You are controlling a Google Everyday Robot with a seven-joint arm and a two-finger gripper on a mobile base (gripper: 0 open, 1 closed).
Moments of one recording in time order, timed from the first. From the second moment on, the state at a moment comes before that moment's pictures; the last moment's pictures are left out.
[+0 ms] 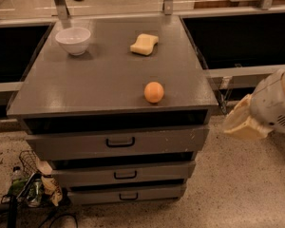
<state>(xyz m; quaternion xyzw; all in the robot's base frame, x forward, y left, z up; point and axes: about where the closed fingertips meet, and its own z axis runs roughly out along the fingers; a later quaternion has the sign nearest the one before) 0.409 -0.197 0.887 -0.57 0.79 0.04 0.22</state>
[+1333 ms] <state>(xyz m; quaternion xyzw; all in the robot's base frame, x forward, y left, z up) 0.379 -0.176 0.749 -0.58 0.80 0.09 0.13</state>
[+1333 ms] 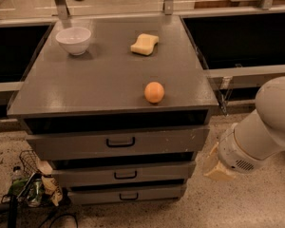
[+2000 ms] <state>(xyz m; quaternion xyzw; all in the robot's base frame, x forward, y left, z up) 0.358 -0.155 0.692 -0.54 0.82 0.11 0.14</state>
